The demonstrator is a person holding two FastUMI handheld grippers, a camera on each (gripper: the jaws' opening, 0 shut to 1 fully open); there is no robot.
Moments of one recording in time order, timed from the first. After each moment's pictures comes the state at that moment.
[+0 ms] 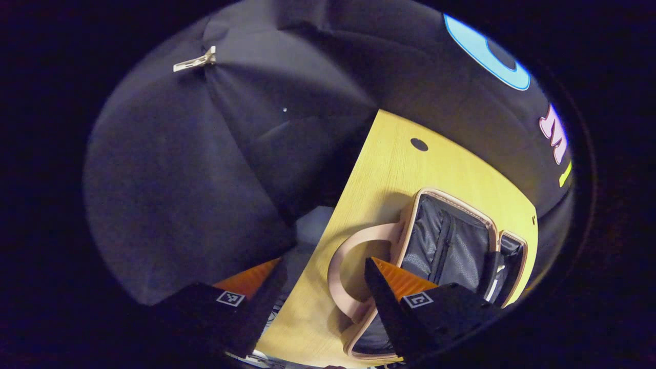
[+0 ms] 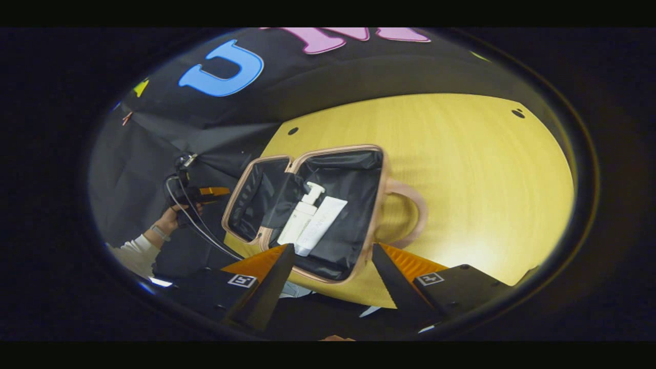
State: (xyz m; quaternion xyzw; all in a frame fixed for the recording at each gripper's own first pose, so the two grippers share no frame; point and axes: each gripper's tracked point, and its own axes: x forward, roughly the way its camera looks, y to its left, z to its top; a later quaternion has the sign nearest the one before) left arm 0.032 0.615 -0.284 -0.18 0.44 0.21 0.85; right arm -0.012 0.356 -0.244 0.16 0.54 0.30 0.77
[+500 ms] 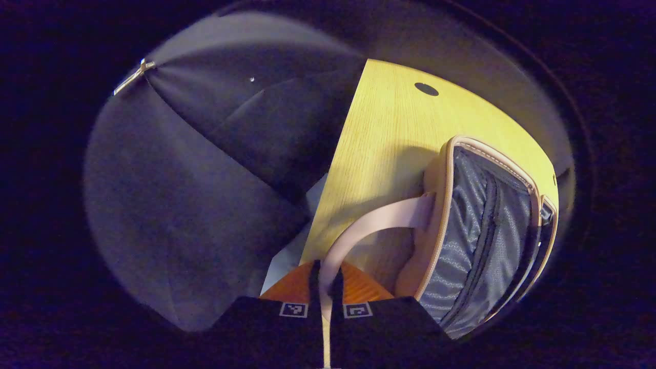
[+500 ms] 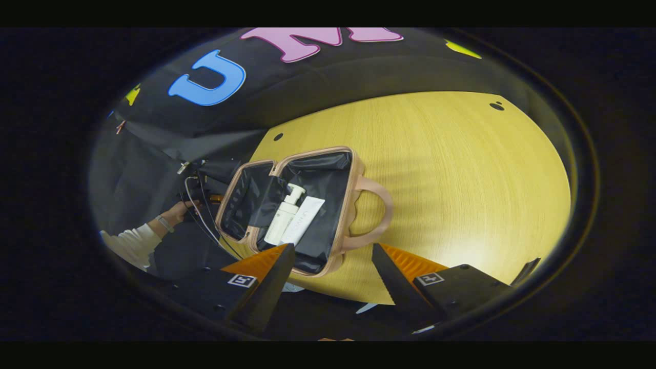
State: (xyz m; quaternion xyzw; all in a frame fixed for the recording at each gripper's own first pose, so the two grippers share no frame) left arm 0.048 0.619 -0.320 -0.12 0.52 0.20 0.82; right arm -0.014 0.323 -0.244 0.18 0.54 0.27 0.78
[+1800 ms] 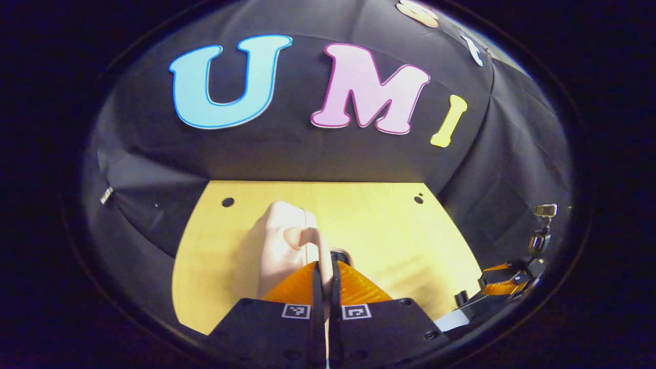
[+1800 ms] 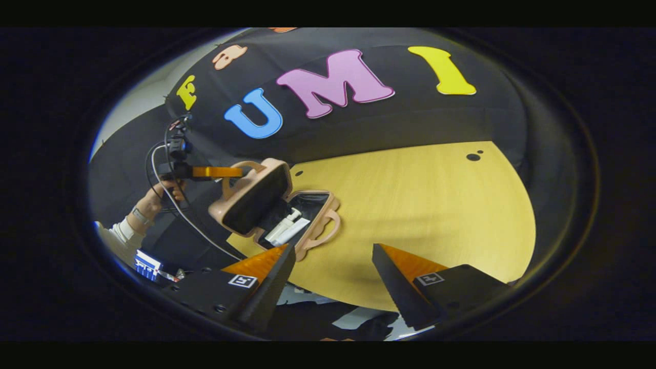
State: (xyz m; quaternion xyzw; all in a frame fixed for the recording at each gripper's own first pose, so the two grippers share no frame) left arm 0.108 0.135 -0.059 -0.08 0.32 -0.03 0.94; right arm -0.012 0.115 -0.152 0.16 0.37 0.35 0.84
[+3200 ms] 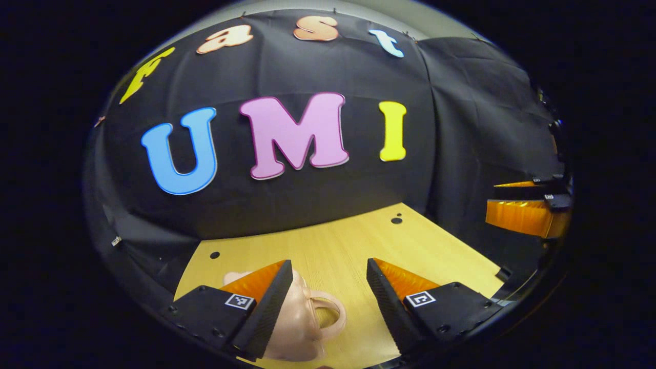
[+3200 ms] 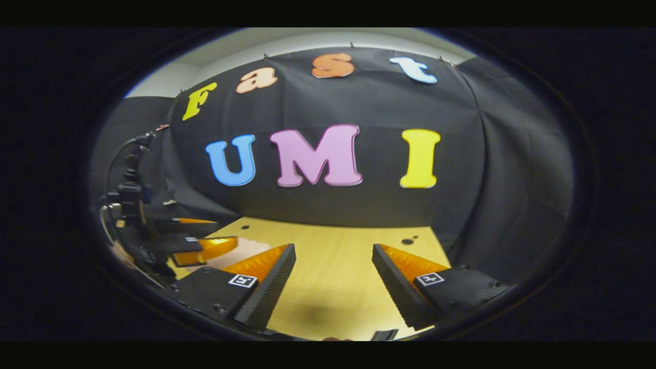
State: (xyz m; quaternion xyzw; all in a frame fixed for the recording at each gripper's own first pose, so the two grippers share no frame) left arm 0.061 0.013 -0.002 0.06 0.10 0.02 0.99; right arm 0.071 0.082 -0.017 0.05 0.11 0.19 0.98
